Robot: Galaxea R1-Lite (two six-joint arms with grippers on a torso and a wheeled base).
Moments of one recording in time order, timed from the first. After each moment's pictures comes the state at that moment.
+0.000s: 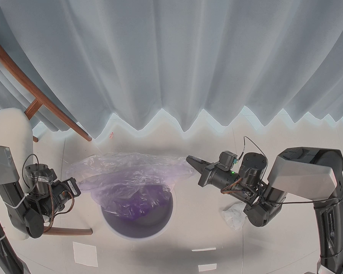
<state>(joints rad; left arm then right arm) -0.04 2.01 -0.26 -1.34 0.08 -0.41 0.53 2.44 -0.92 -1.55 0.33 0.39</state>
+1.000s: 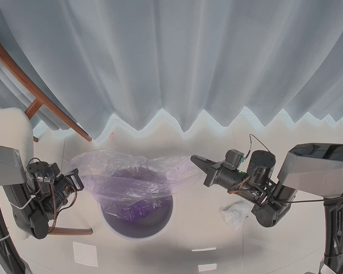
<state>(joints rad) -0.07 2.09 -0.27 -1.54 0.10 -0.31 0.53 2.36 -0.81 -1.55 0.34 0.39</state>
